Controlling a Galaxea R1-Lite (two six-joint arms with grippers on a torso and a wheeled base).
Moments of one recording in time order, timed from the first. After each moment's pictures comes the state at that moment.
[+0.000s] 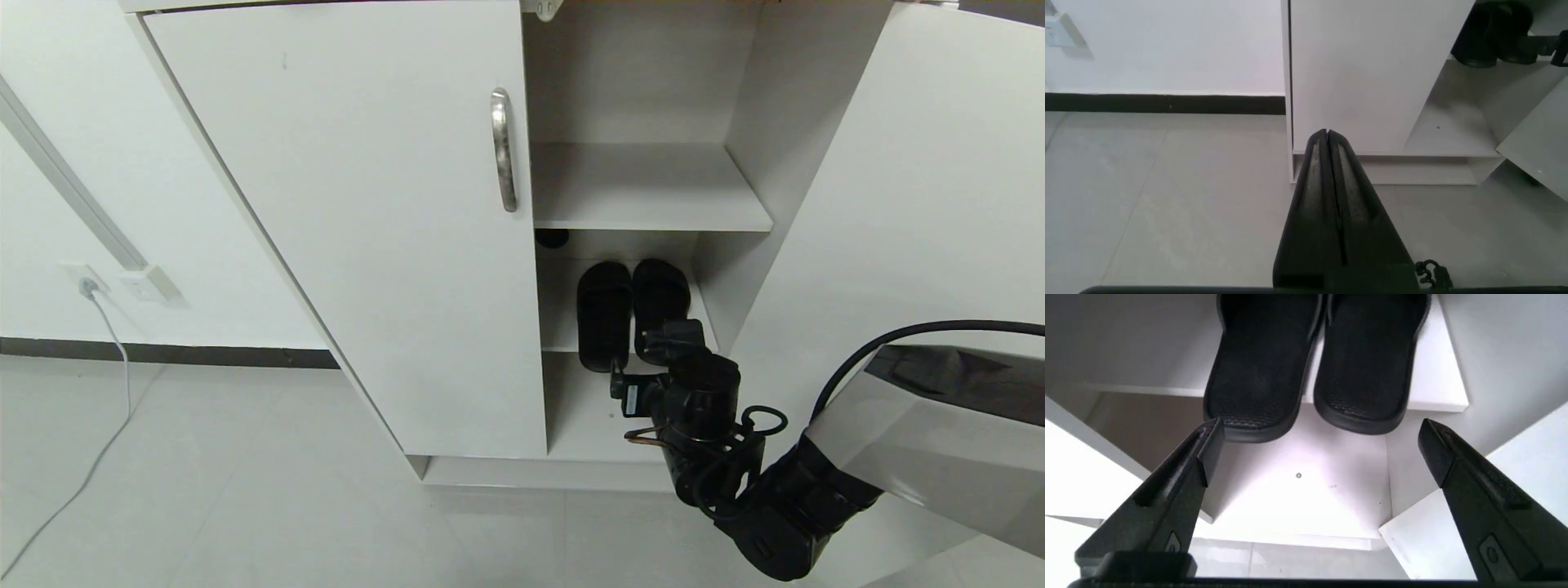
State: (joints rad) left arm 0.00 0.00 0.00 0.00 0.01 -0.01; right arm 0.72 2.22 -0.91 -1.25 -0.69 0.08
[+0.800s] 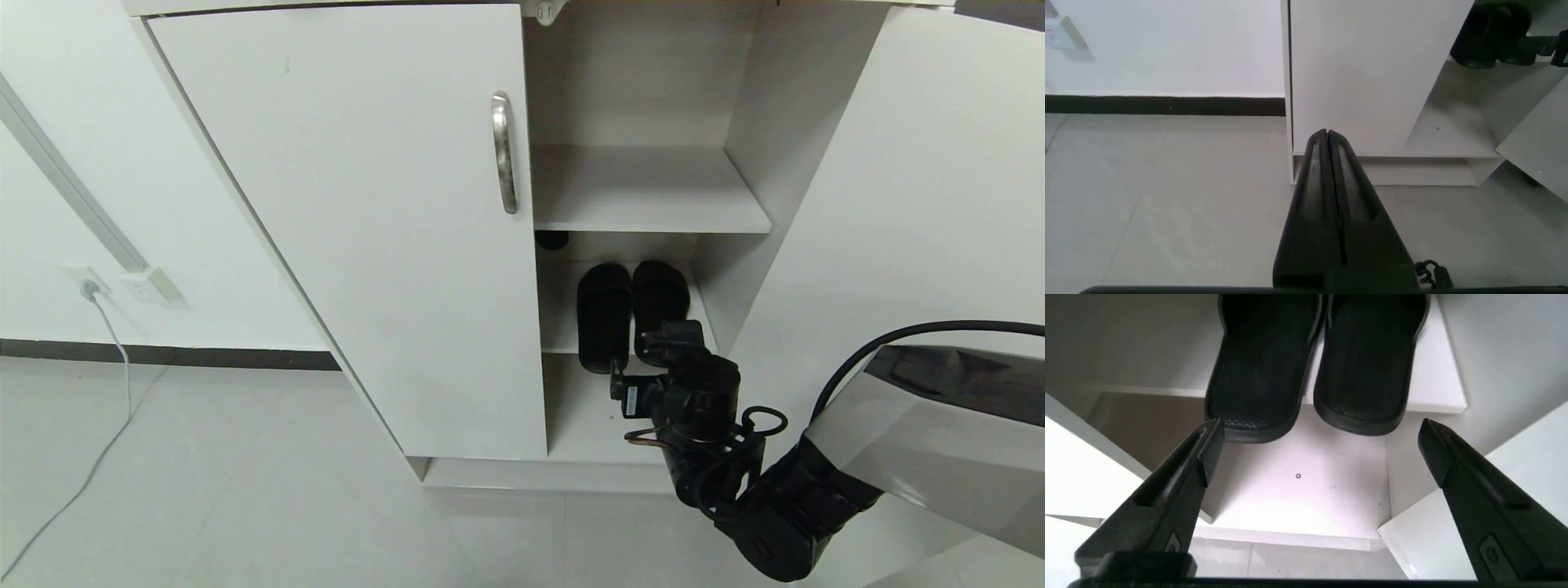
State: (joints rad) left arm 0.00 0.00 0.00 0.00 0.01 -0.01; right arm 0.72 2.22 -0.91 -1.25 -0.69 0.07
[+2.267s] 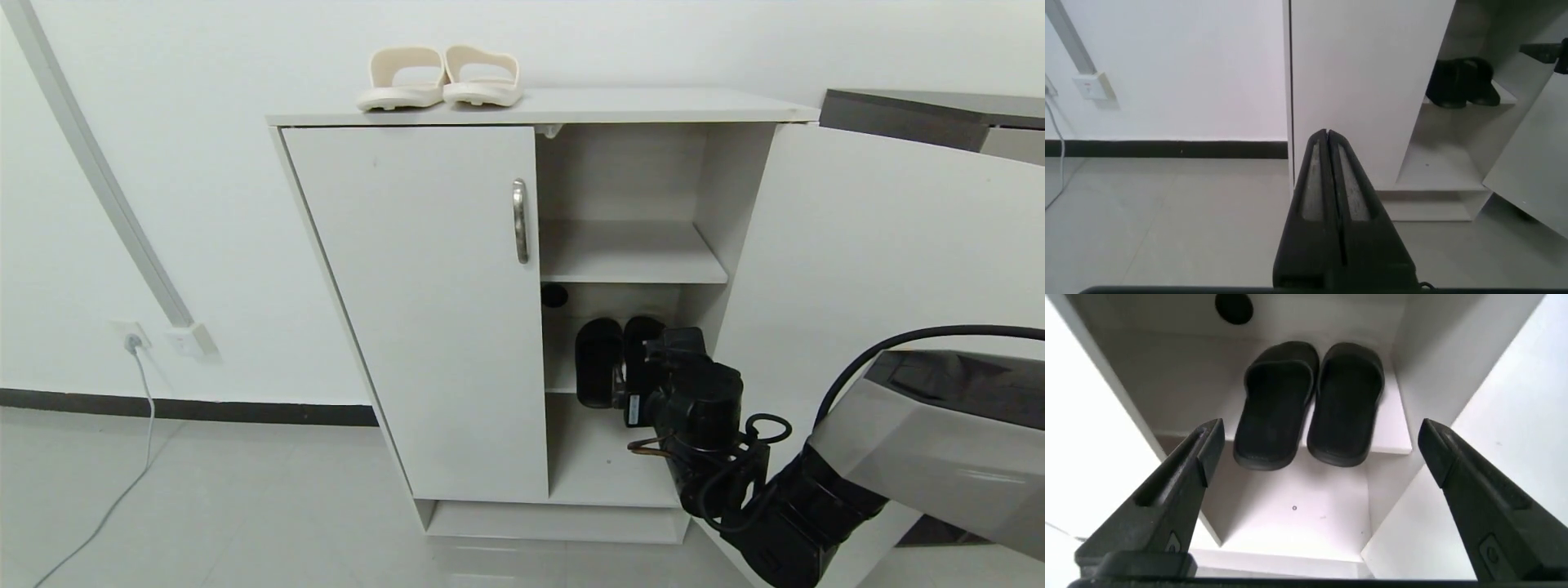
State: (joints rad) left arm 0.00 0.00 0.00 0.00 0.01 -0.01; right arm 0.72 2.21 -0.87 -1.26 -0.68 0.07
